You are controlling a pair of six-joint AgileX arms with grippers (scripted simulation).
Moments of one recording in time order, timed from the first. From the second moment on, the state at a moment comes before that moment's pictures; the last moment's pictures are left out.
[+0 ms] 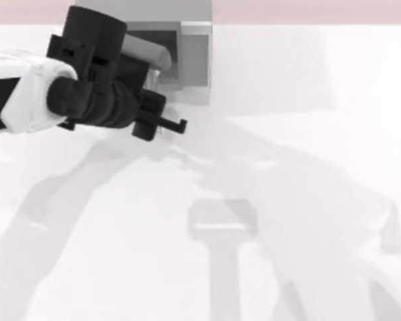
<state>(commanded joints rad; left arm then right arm) -0.41 1.77 1.11 -0.20 0.09 0.06 0.00 0.00 0.00 0.00 0.00 0.00</state>
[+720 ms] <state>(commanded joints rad) -0.41 1.76 1.10 -0.21 0.11 0.08 0.00 0.00 0.00 0.00 0.00 0.00</state>
